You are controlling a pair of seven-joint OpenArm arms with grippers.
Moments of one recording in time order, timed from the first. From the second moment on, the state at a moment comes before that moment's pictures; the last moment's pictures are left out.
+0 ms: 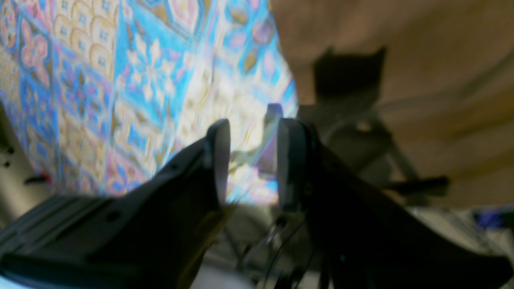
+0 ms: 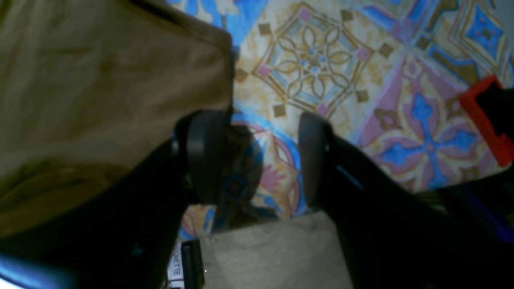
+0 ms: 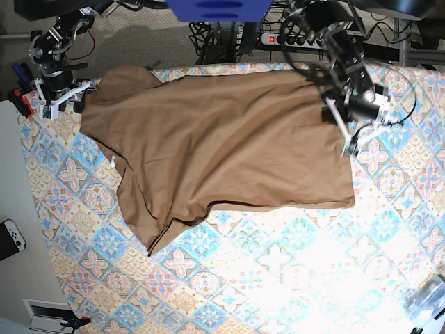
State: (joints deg) left arm 5.9 5.1 -24.2 119.3 12.9 -41.0 84.1; right arm -15.3 0.4 53.5 93.6 4.0 44.4 -35.9
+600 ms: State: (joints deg) left arm -1.9 9.4 -24.2 118.0 22.1 -41.0 83.8; right arm 2.7 1.3 50.7 94.4 -13.3 44.3 -24.4
